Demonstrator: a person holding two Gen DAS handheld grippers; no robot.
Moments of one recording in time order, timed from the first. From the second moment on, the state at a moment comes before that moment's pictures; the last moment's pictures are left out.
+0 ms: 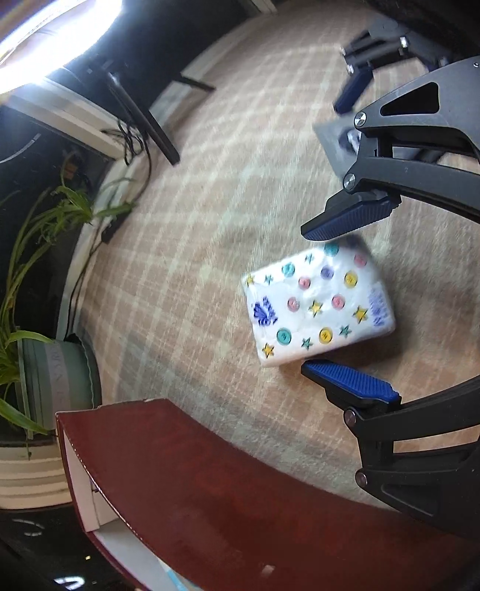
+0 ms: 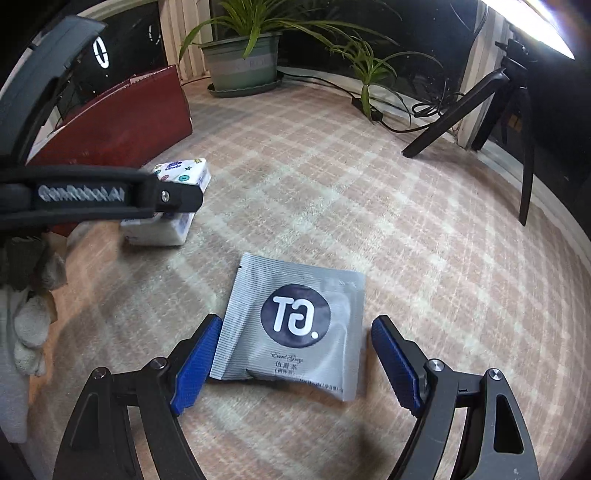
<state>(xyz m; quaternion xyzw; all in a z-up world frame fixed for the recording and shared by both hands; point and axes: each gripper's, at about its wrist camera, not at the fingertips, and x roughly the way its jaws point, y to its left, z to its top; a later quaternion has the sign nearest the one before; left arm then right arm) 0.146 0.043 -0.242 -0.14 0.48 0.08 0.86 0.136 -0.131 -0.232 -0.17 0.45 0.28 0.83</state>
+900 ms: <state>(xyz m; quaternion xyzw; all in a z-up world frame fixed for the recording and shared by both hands) 0.136 0.046 -0.245 -0.11 0.46 0.09 0.88 0.143 -0.144 -0.229 -0.17 0.46 0.30 0.82</state>
